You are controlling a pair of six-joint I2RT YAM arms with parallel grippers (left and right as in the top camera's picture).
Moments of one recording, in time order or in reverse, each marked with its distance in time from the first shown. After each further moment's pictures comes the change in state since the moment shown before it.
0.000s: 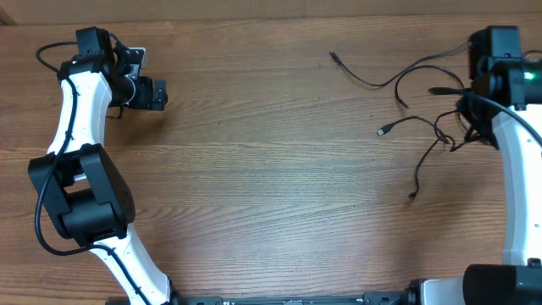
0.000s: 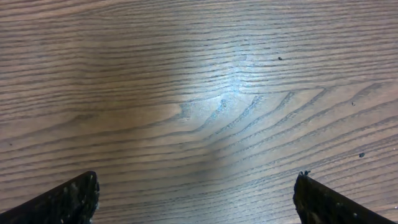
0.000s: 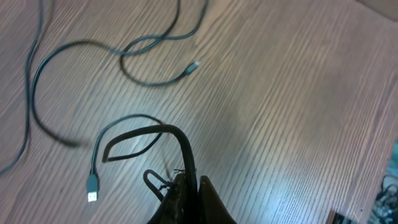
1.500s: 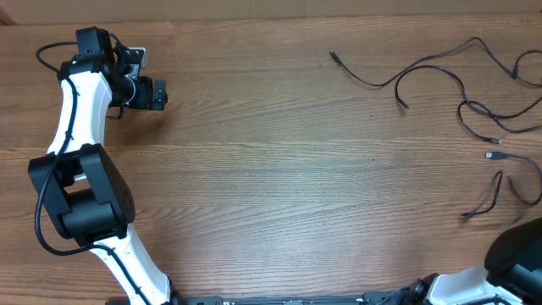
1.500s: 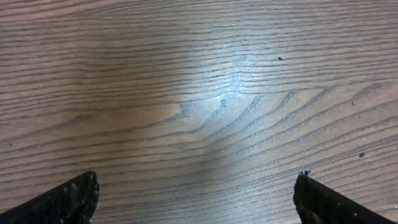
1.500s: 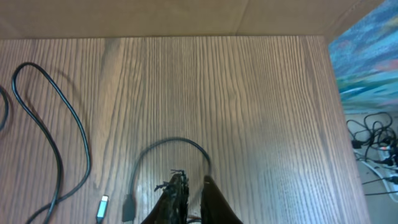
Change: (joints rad) left arm 0.000 0.000 0.000 0.000 0.000 0.000; right arm -0.504 0.148 0.000 0.226 0.103 0.001
